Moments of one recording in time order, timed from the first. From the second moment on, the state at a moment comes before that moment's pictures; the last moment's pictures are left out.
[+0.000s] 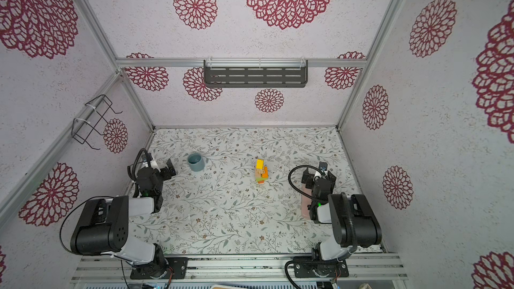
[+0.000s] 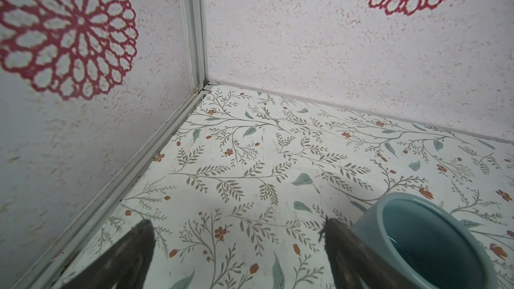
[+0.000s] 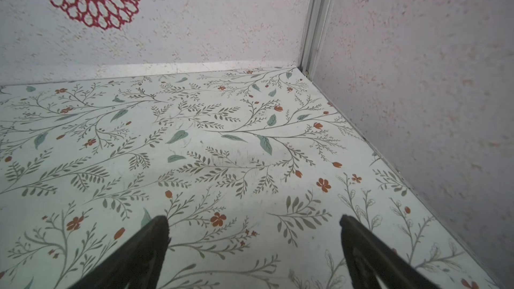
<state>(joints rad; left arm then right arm) 0.13 1.55 0.43 0.86 -0.17 -0.08 0.02 1.56 0.26 1.06 0.23 0.03</state>
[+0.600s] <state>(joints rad) 0.13 1.55 0.43 0.85 -0.17 -0.08 0.03 1.56 0.26 1.05 0.23 0.03</state>
